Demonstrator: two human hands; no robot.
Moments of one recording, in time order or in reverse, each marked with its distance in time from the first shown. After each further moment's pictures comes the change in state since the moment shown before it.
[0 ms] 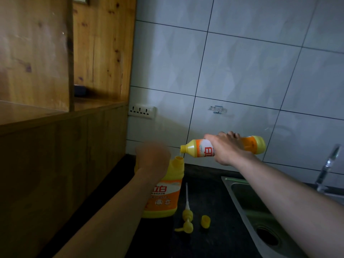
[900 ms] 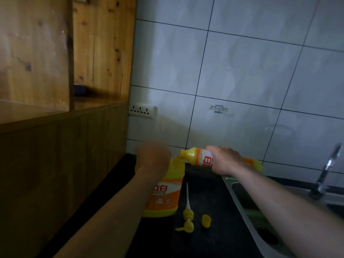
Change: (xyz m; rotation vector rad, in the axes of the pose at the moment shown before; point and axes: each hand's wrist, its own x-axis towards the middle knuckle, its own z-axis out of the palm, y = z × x) left_hand -0.001 -0.001 -0.002 -0.005 -0.010 0.017; right_hand -0.008 -0.001 0.031 0.227 -0.126 0.023
